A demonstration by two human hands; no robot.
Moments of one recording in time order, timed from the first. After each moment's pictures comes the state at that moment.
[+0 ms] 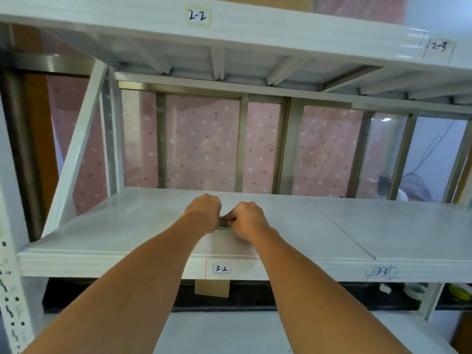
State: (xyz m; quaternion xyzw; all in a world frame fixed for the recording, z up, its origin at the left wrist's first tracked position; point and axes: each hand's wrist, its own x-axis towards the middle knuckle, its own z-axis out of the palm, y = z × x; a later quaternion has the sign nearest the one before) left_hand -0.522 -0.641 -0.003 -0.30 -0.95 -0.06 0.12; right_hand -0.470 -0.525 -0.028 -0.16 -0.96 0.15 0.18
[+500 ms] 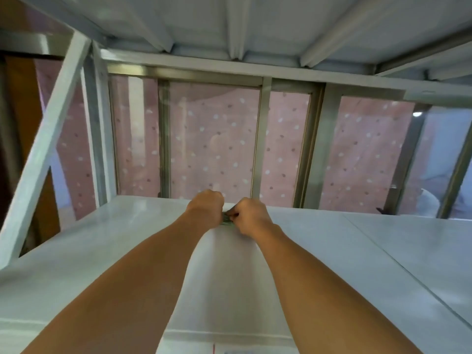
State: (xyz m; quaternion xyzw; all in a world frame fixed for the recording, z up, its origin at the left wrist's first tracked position) left_hand -0.665 -0.590 0.003 -0.28 -0.95 -0.09 0.12; right_hand -0.622 -0.472 -0.022 -0.14 -0.96 0.15 0.18
